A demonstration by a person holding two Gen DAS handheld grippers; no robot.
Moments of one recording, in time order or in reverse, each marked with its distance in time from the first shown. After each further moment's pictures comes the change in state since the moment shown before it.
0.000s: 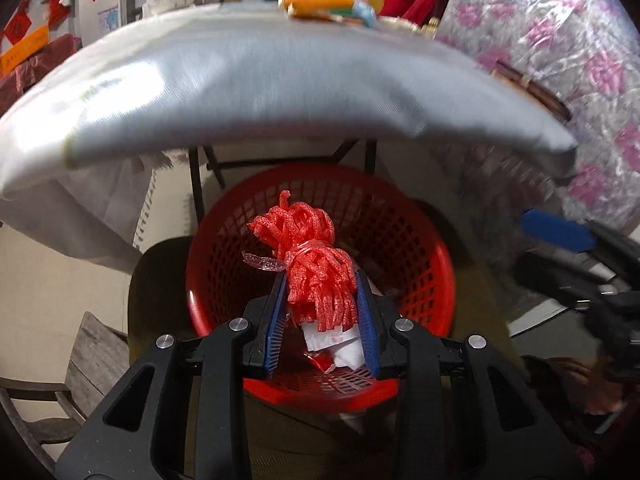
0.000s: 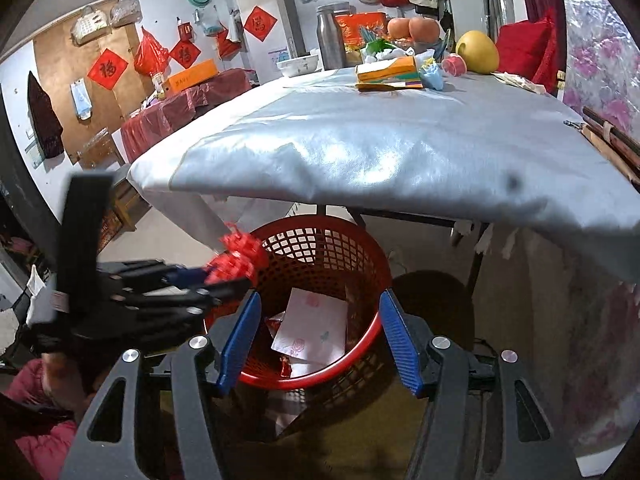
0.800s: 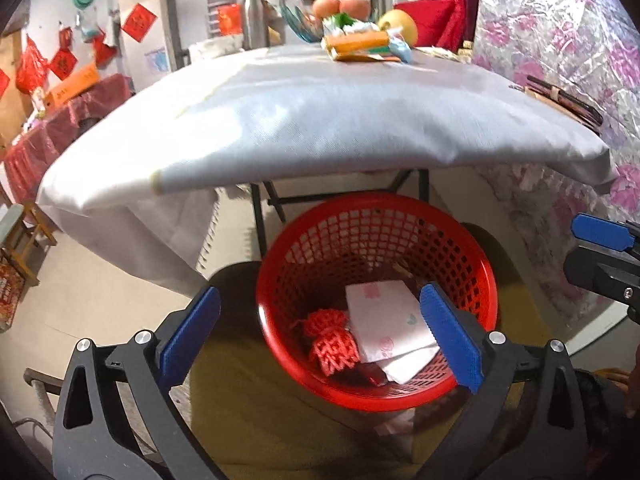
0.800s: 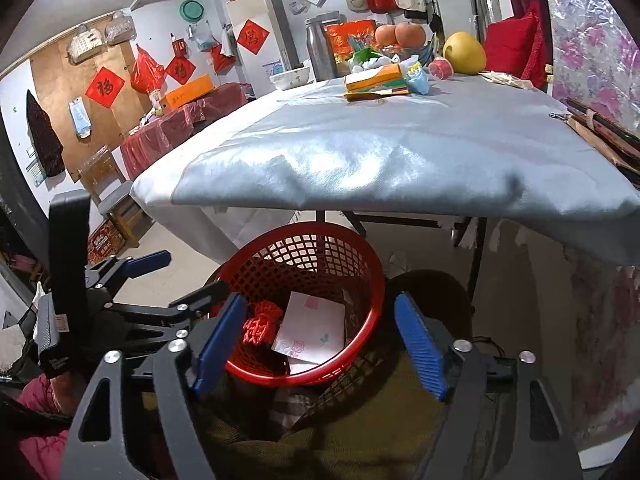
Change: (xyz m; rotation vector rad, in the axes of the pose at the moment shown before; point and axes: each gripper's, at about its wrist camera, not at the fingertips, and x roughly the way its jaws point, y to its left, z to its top) left arm -0.035 -0.008 -0.011 0.026 -0.160 0.252; right arm -0.014 -0.011 -0.009 0.045 -0.042 0.008
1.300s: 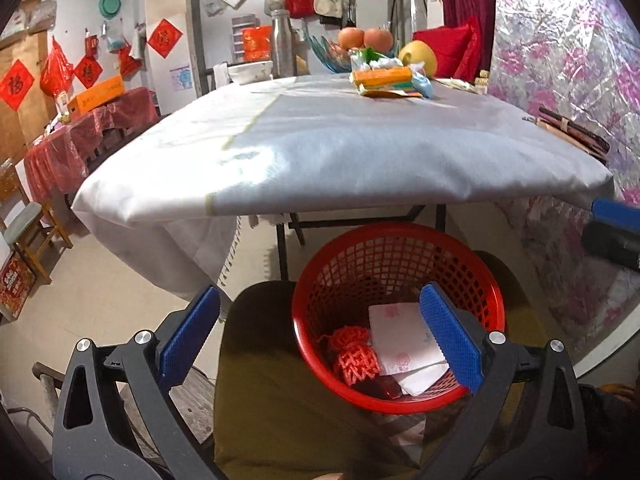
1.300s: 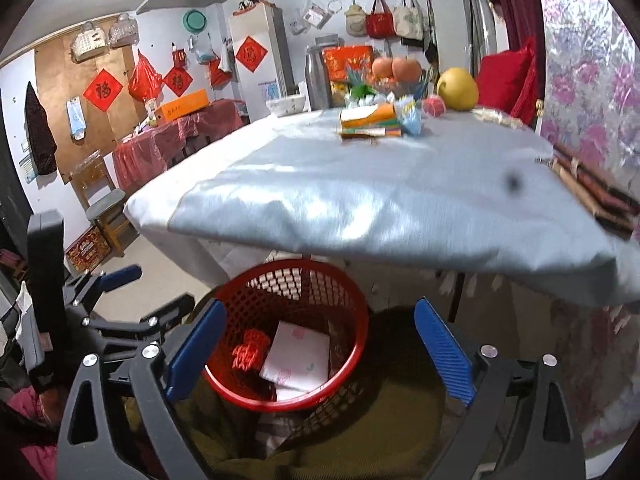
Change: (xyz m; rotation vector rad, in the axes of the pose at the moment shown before) left arm -0.026 0.015 0.001 -0.046 -0.097 0.061; right arm -0.020 0.010 0.023 -0.052 -0.092 -0.066
